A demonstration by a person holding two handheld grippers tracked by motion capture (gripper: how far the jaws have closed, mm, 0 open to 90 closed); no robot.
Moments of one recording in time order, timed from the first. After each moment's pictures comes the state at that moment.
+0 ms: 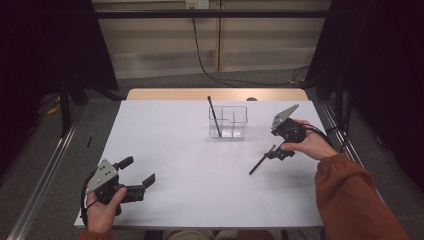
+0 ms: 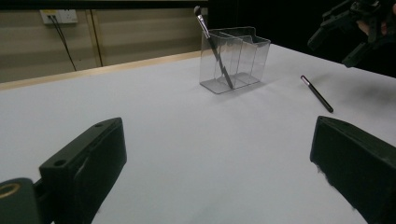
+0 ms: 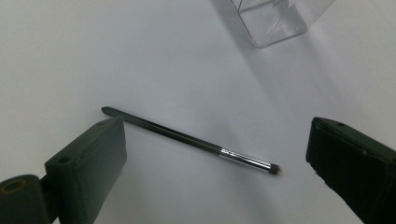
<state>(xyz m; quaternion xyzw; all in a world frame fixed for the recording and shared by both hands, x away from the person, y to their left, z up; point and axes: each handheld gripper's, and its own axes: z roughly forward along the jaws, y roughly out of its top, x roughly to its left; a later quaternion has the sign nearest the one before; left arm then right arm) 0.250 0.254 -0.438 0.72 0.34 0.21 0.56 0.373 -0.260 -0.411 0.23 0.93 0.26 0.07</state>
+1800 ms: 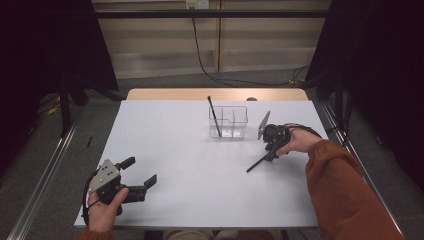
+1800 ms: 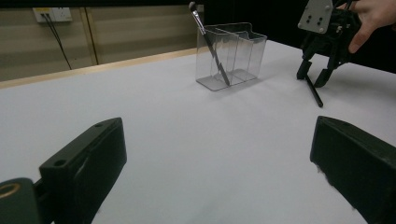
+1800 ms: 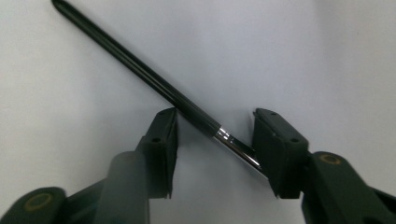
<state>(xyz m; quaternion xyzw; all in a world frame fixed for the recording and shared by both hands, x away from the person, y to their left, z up) 0.251 0.251 -0.440 0.73 0.33 0.21 0.56 0.407 -0.236 -0.452 0.15 0.99 0.09 0.00</state>
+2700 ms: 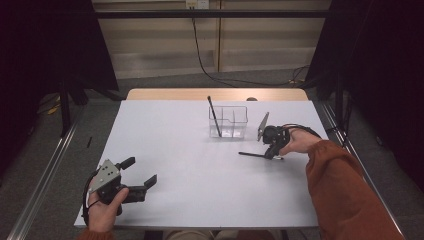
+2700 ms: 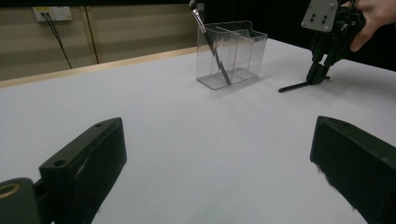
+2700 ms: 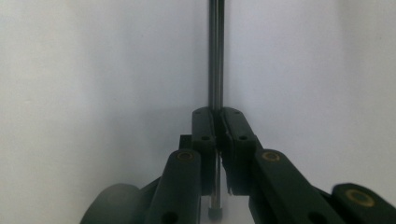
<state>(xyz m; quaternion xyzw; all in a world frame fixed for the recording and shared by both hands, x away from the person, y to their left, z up) 0.251 0.251 -0.441 0.73 0.33 0.21 0.56 0.403 -0.233 -0.451 0.14 0.99 0.08 -0.01</state>
